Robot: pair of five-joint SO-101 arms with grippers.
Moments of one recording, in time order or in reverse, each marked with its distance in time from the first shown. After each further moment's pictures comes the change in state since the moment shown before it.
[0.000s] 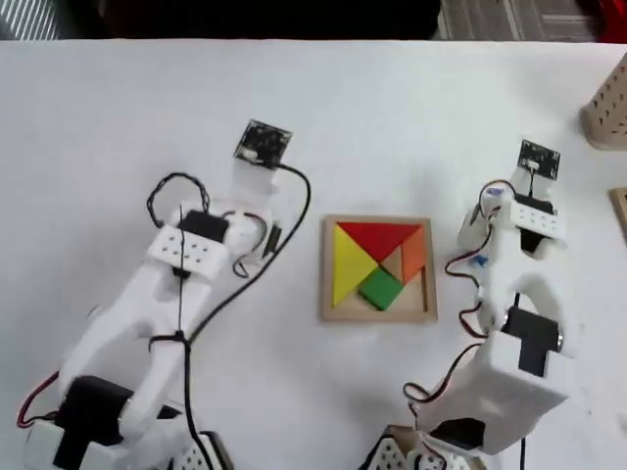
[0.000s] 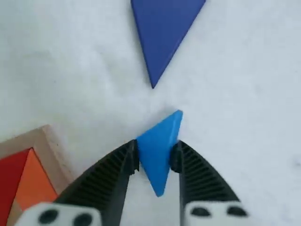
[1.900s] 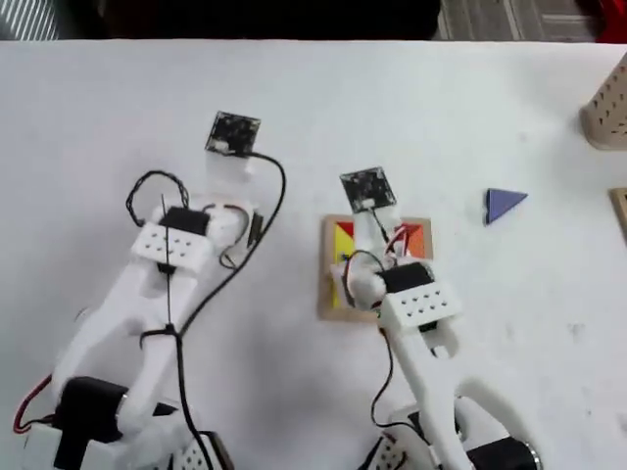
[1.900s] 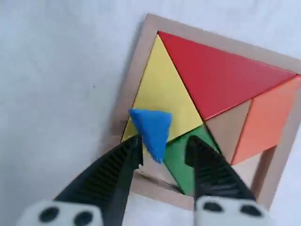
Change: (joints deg) left arm -5.1 0.0 0.1 -1.5 2.6; right arm -38.4 -41.9 36.5 -5.5 1.3
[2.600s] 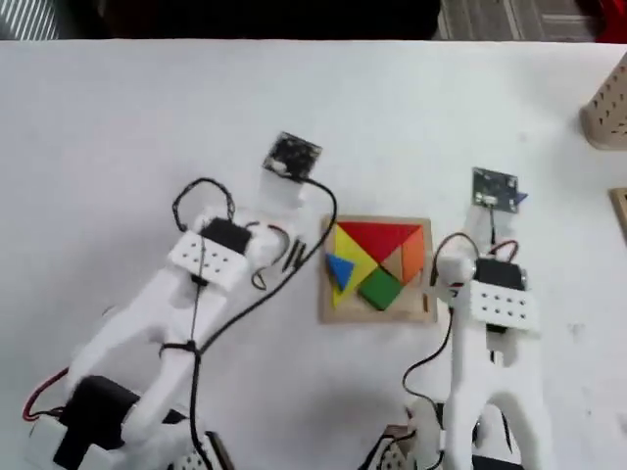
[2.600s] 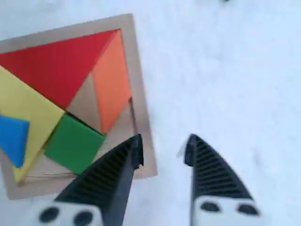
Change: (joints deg) left arm 11.8 0.0 0.0 2.5 -2.4; right arm 30.5 -5.0 -2.9 11.9 2.5
